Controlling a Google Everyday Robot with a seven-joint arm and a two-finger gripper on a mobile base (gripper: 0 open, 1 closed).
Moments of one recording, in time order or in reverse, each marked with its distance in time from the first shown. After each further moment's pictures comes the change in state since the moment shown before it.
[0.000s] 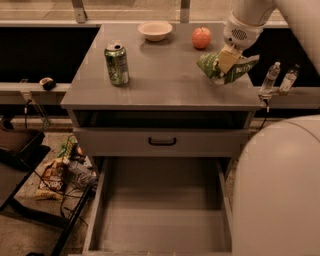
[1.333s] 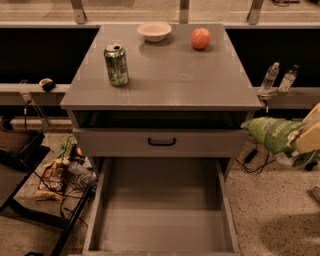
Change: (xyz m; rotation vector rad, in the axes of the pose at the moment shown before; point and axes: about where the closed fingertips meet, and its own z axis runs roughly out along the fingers) arm 0.200 0.185 -0.071 -0.187 -0.074 0.080
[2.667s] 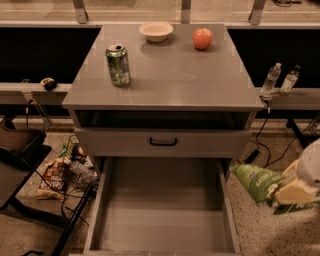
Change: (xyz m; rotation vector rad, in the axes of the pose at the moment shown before) arm 0.046 0.047 0.095 -0.063 -0.013 0.046
